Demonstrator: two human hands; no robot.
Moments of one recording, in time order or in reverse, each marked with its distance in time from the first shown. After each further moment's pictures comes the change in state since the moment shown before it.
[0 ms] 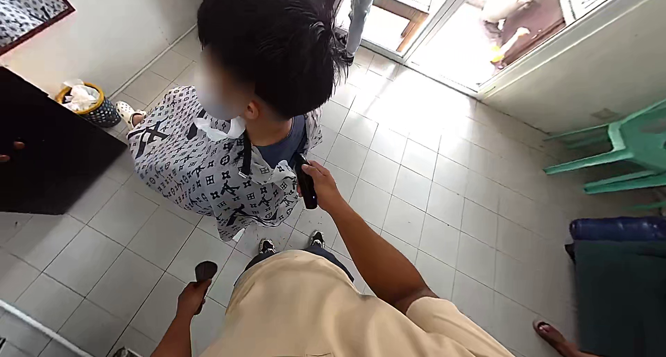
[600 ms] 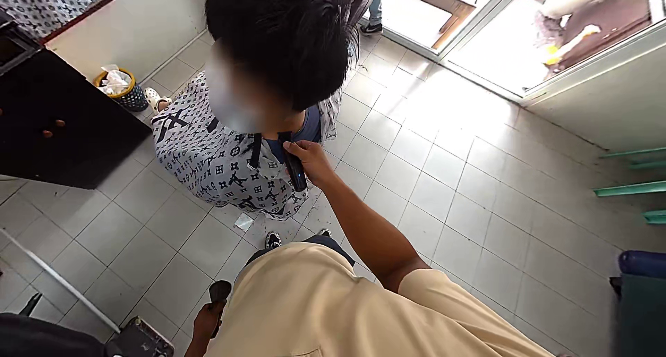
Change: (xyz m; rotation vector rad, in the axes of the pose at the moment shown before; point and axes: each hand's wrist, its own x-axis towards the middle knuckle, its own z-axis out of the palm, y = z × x) left_hand -0.044 -0.095 0.078 -0.092 0.034 -0.120; right_hand 0.050 -0.033 0.035 -0.068 -0.102 0.025
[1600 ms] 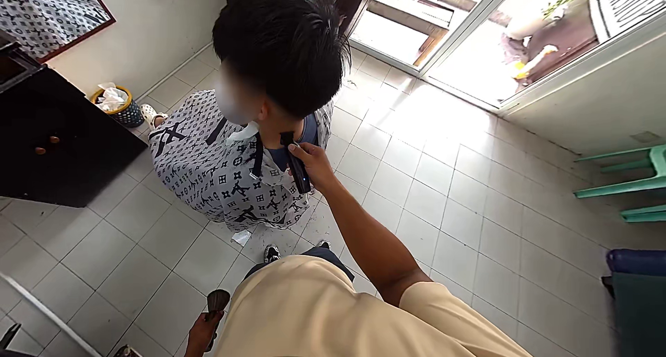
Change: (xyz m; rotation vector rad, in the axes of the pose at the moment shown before) left_hand -0.014 0.037 -0.032 0.026 -0.062 0.045; right_hand -0.022 -0.008 0.003 -0.051 0.005 -0.137
